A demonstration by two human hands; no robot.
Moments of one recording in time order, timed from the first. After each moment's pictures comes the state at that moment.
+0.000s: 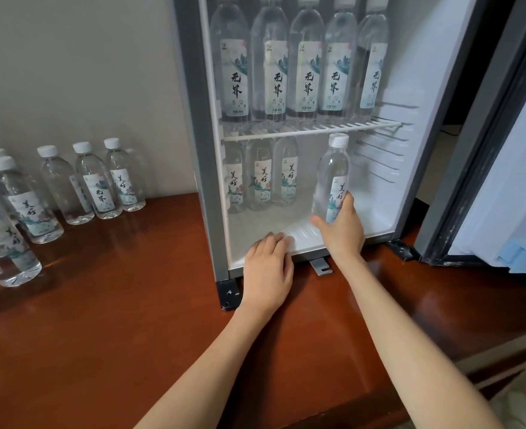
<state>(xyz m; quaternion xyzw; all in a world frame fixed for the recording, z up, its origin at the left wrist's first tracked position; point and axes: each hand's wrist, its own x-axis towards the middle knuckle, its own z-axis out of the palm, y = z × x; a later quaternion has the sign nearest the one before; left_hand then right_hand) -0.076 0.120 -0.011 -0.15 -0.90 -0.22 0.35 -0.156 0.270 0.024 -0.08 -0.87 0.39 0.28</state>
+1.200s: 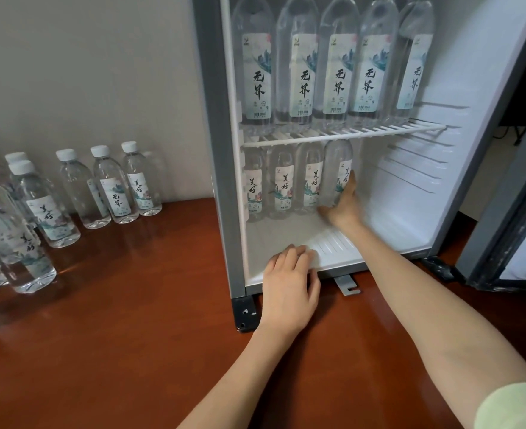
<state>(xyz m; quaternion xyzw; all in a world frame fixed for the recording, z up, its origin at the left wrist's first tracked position) -0.080 0.121 -0.012 -0.13 -0.91 -0.21 0.34 -0.265 0.253 0.037 -0.03 -0.89 0.43 0.17</state>
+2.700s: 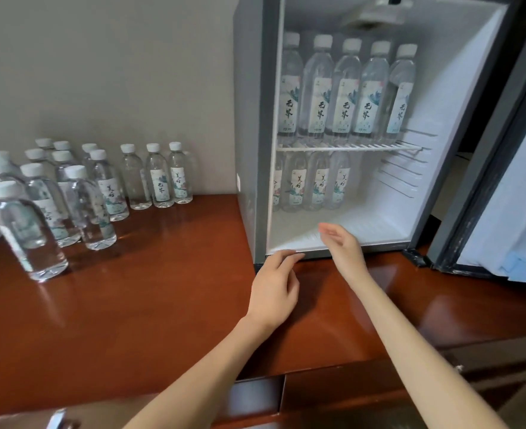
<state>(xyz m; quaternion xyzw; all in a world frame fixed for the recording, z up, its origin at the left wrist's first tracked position) 0.011 0.082 -0.009 -0.14 -0.88 -0.34 0.32 -0.079 0.237 0.025 0.10 -0.79 0.59 0.13</state>
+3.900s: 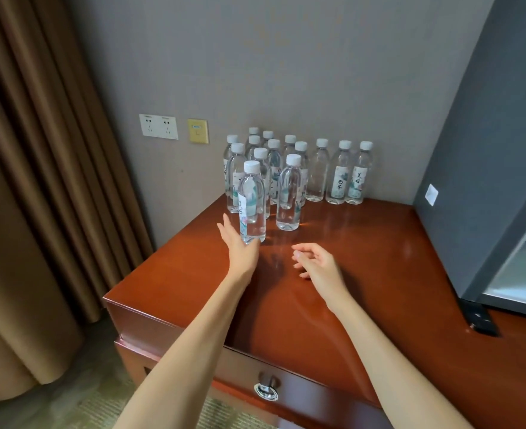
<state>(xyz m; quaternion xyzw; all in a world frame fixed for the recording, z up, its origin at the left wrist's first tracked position) 0.092 -0.271 -0.006 0.27 -0.68 -0.57 0.37 0.028 -0.118 -0.005 0.28 -0.71 0.63 -0.12</state>
